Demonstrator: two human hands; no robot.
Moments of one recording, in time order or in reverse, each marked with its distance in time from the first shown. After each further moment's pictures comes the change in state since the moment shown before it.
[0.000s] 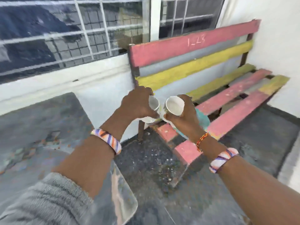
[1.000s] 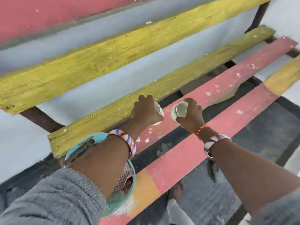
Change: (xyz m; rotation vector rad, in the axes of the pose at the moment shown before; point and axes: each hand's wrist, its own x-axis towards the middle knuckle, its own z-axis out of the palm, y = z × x) left_hand 0.468 0.210 0.334 -0.144 -0.272 -0.390; right_hand 0.383 0.451 -0.222 -0.494 -0.306 0.381
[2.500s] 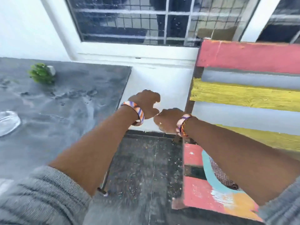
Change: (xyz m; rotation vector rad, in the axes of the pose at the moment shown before) left_hand -0.383 -0.328 -0.219 0.174 0.378 -0.272; right_hand -0.348 -0.417 0.157 -0.988 -0.436 -1.462
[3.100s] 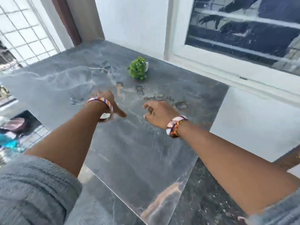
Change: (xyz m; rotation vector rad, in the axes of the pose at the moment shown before) left_hand -0.129 -0.334 -0.063 -0.091 -0.036 -1.007; right_hand 0.246 -0.199 -0.090 0.725 0.218 -0.281
